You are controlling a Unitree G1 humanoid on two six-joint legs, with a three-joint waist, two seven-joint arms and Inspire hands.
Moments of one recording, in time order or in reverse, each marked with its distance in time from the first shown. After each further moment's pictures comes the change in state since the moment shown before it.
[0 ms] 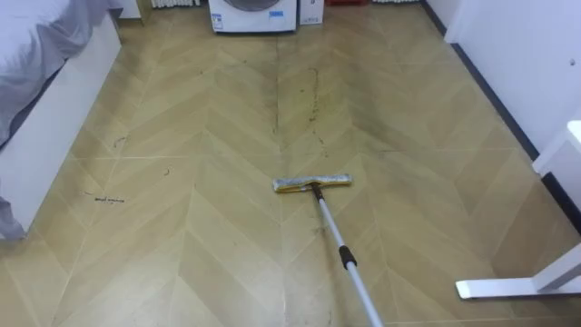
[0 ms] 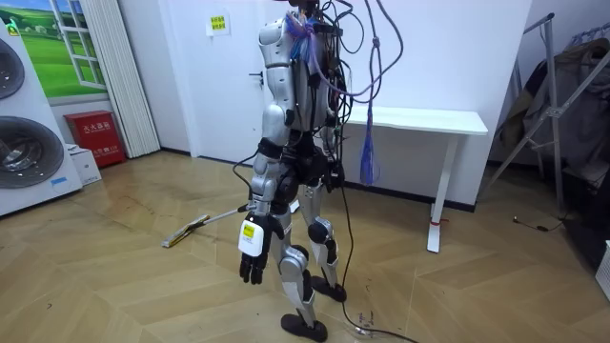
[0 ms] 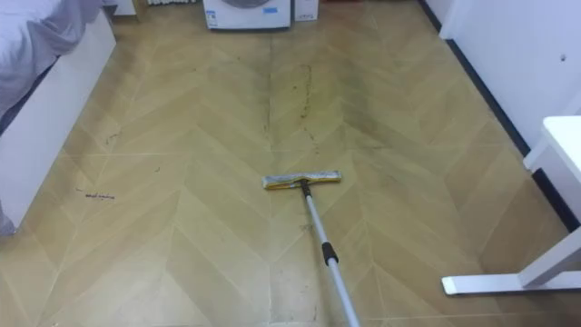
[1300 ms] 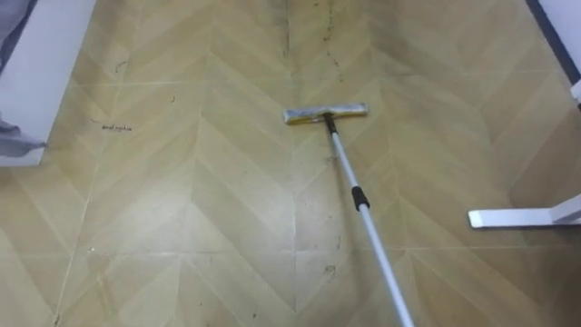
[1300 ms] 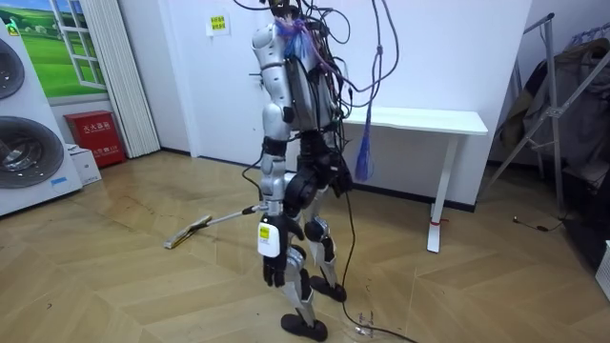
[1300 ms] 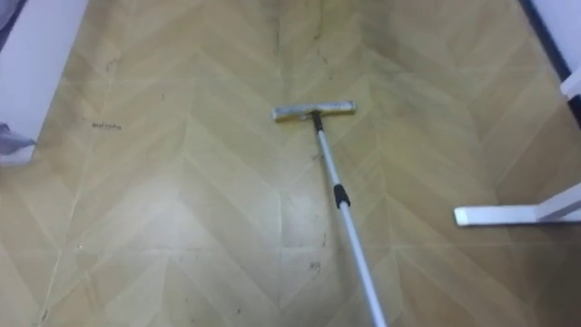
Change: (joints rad) left arm -0.150 -0.023 -0.082 0.057 -0.003 -0.007 -0.032; right arm -0.093 -0.010 0.002 0.006 0.119 -0.045 -0.121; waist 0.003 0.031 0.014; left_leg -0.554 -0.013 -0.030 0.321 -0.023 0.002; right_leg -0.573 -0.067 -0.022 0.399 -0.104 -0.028
